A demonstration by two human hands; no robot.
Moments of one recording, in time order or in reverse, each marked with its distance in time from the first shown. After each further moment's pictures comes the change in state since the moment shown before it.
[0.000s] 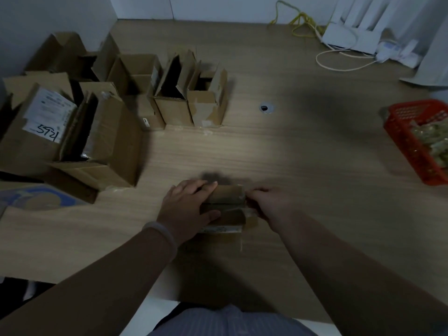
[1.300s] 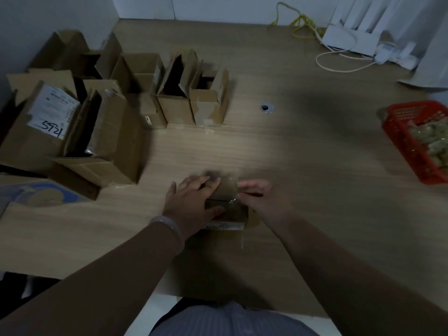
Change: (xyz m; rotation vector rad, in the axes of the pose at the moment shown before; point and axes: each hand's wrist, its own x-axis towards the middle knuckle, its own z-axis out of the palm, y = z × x) left_hand 0.000 0.007 -0.001 -0.026 -0.059 -0.072; right_hand -0.024 0.005 0.001 -0.076 -0.130 -0.400
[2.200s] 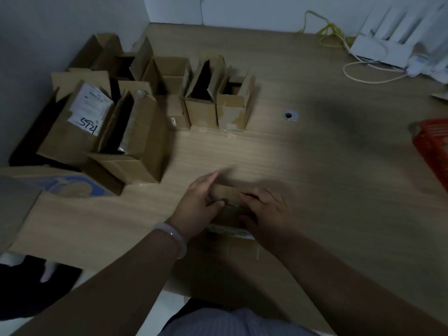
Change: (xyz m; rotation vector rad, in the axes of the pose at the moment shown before) left_hand -0.006 -0.032 -0.002 -0.668 0.197 0.014; right_hand -0.011 0.001 0.028 -1.088 -0.094 -0.410
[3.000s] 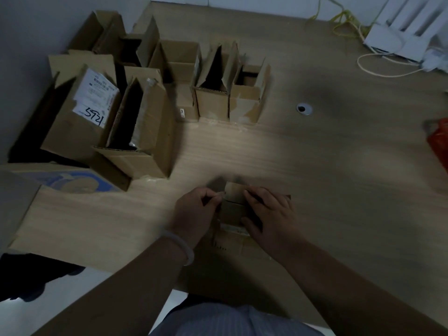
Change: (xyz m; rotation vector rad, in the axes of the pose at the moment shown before) left_hand -0.014 -0.022 -0.012 -0.030 0.224 -0.301; right_hand 0.004 -0.029 0.016 -0.010 0.081 -0.033
